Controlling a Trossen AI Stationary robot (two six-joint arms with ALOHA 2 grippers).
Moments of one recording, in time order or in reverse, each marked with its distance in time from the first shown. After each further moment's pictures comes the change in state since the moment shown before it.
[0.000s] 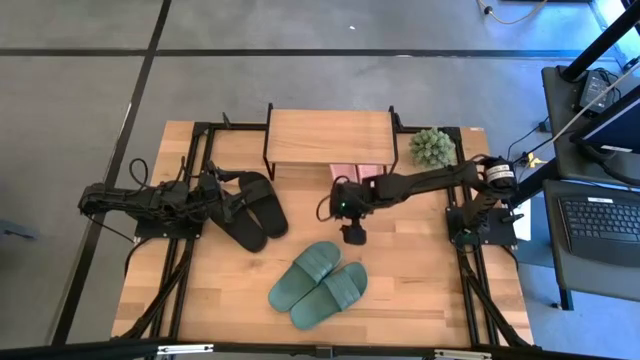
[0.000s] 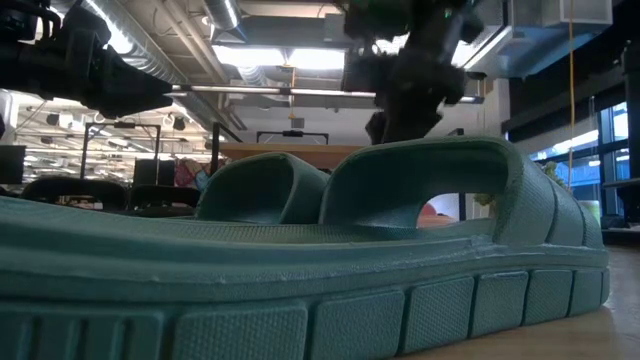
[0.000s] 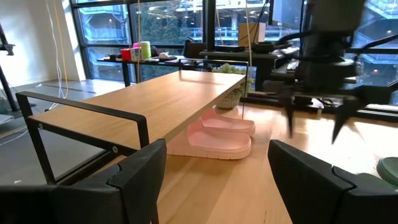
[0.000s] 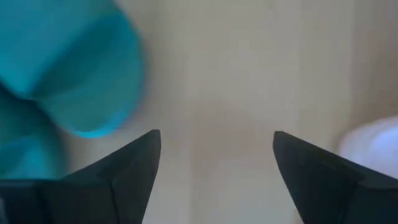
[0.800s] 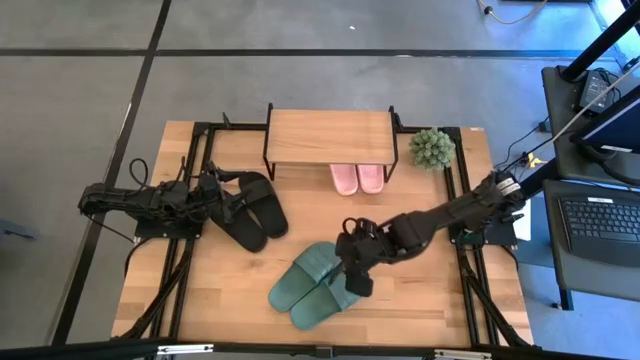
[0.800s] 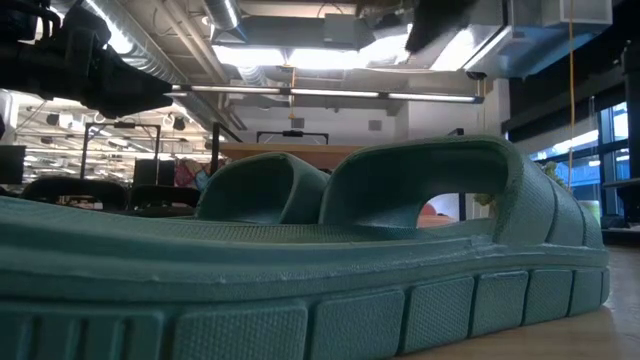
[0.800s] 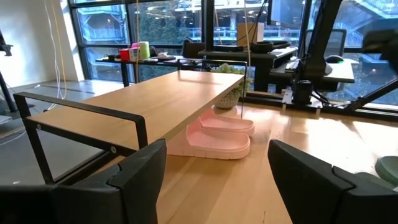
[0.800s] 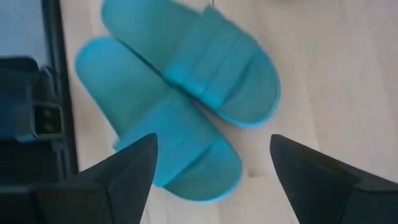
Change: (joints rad) left arm 0.000 0.000 0.000 0.000 0.006 0.007; right arm 0.403 0.000 0.355 -0.318 0.188 0.597
